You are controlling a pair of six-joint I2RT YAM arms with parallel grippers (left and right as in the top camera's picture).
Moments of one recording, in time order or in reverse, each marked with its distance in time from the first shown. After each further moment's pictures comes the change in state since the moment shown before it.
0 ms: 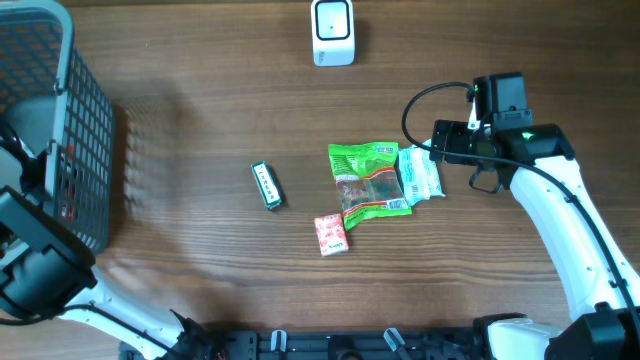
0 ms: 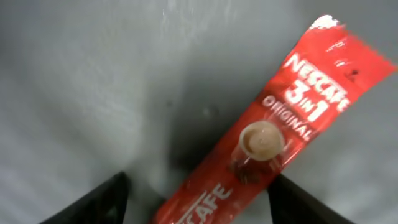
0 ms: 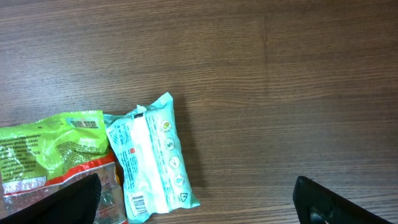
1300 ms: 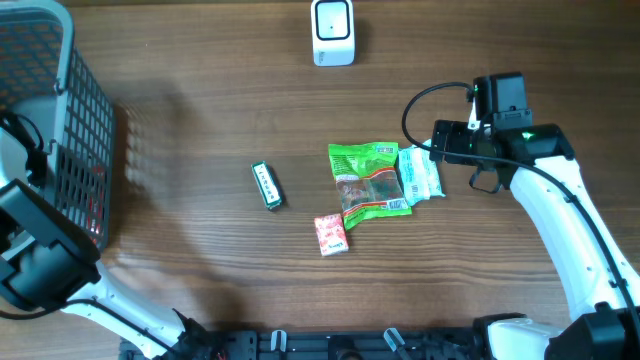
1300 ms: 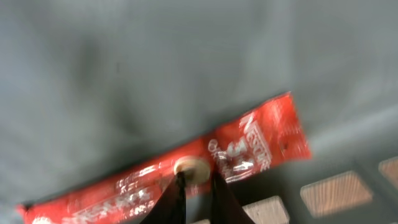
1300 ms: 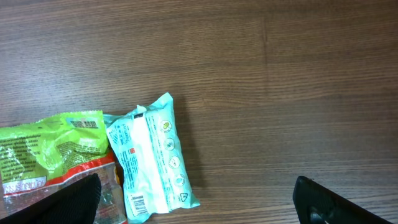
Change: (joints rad) left arm -0.060 0.017 0.074 -0.299 0.150 -0.424; right arm 0.000 0.000 0.000 0.000 0.000 0.000
